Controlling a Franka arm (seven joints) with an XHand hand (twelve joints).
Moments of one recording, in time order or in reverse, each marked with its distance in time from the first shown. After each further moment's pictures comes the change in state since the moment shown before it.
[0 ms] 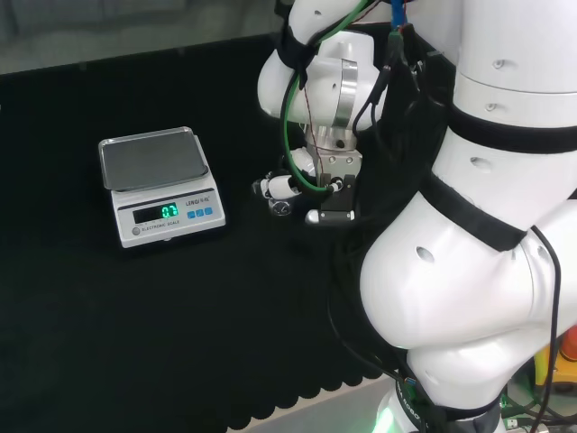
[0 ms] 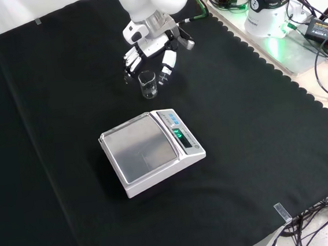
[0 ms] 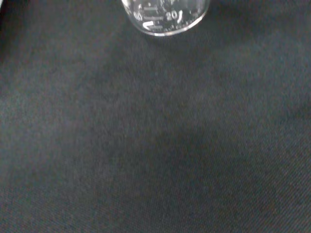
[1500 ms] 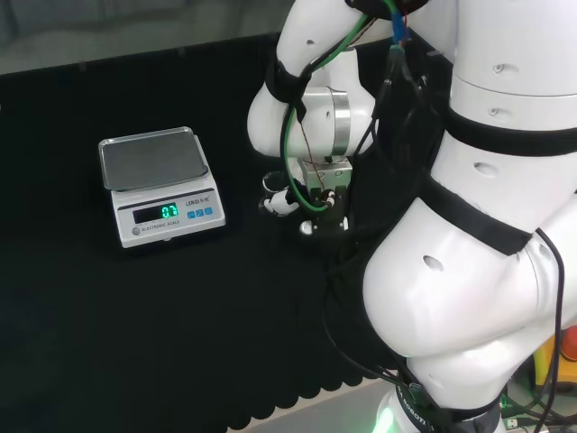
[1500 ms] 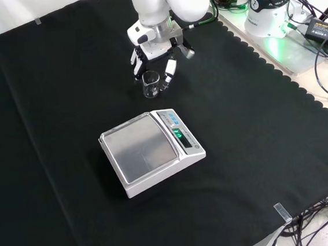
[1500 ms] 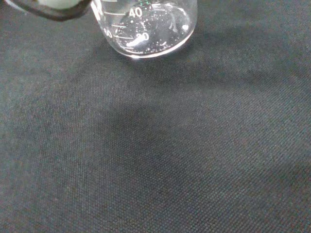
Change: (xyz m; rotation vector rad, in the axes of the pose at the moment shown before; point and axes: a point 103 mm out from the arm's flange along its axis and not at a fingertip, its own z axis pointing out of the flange) arm 0.002 0.010 0.008 -0.200 -0.142 0.020
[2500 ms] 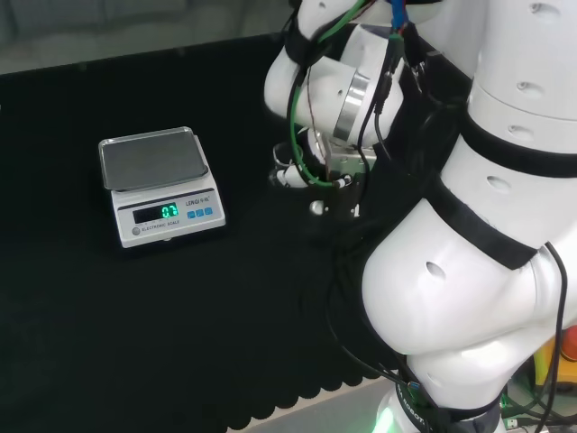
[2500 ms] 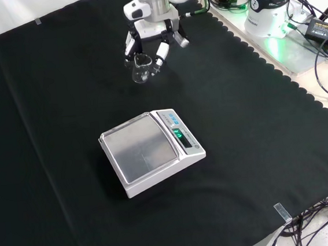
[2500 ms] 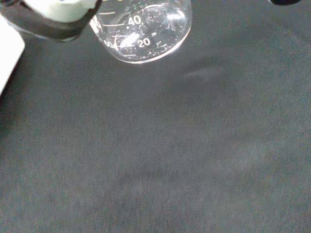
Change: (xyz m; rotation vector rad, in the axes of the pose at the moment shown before) arm -0.022 0.005 -0.044 -0.141 0.174 0.069
